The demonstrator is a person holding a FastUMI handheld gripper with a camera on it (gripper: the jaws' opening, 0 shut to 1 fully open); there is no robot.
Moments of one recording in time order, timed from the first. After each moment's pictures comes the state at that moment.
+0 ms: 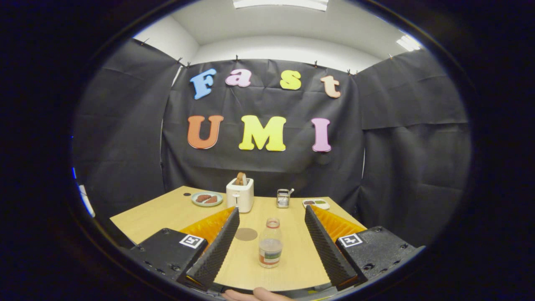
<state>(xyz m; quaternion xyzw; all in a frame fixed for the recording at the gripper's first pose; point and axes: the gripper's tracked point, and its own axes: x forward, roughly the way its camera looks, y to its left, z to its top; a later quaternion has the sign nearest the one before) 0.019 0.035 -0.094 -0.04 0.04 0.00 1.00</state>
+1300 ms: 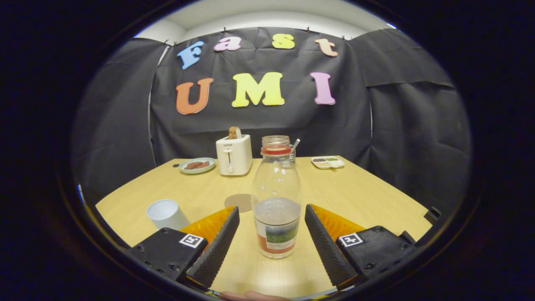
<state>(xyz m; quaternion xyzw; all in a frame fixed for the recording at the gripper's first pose) 0.114 0.025 -0.275 -0.01 0.14 0.00 0.99</state>
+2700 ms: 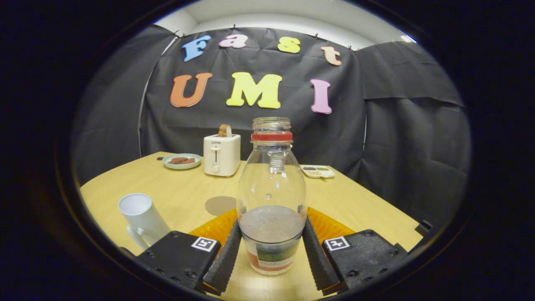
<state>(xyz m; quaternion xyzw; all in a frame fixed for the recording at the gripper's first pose) 0.139 0.008 -0.274 -0.07 0.11 -0.04 0.99</state>
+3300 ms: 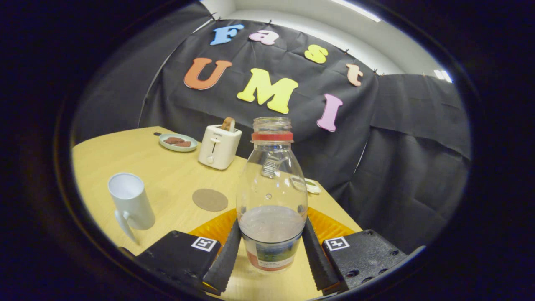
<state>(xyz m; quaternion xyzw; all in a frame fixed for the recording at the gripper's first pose) 0.137 0.011 -0.251 -0.22 0.12 -0.06 0.97</state>
